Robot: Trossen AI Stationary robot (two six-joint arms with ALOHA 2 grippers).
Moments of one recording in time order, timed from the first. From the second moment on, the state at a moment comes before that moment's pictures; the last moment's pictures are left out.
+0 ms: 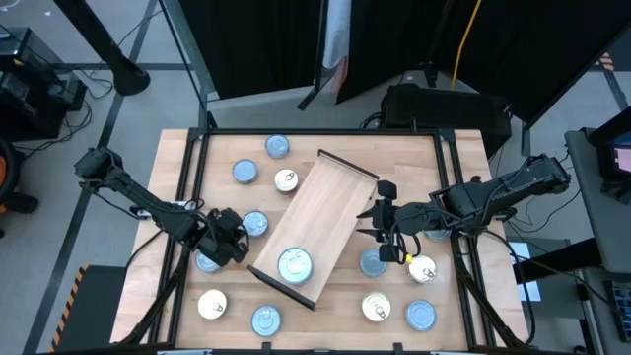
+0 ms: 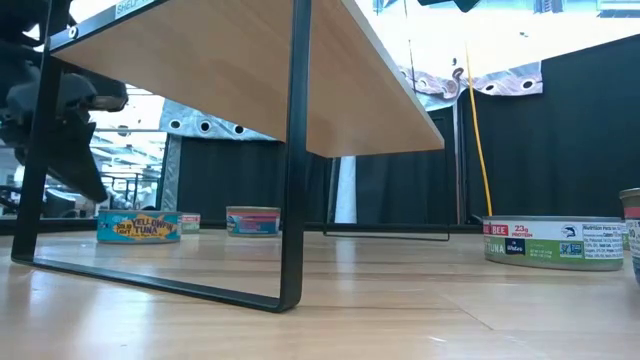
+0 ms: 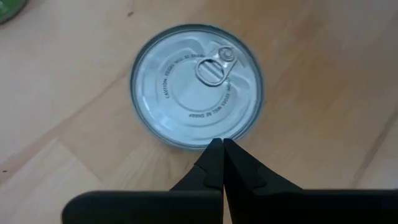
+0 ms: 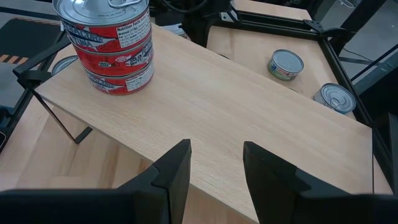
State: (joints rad) left arm -0.55 1.11 0.47 -0.60 -0.50 -1.23; right arm 0.34 1.23 1.16 -0.57 0.36 0.14
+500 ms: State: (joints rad) left arm -0.55 1.11 0.45 -0.60 -0.54 -1.26; right arm 0.34 1.23 1.16 -0.57 0.36 0.14
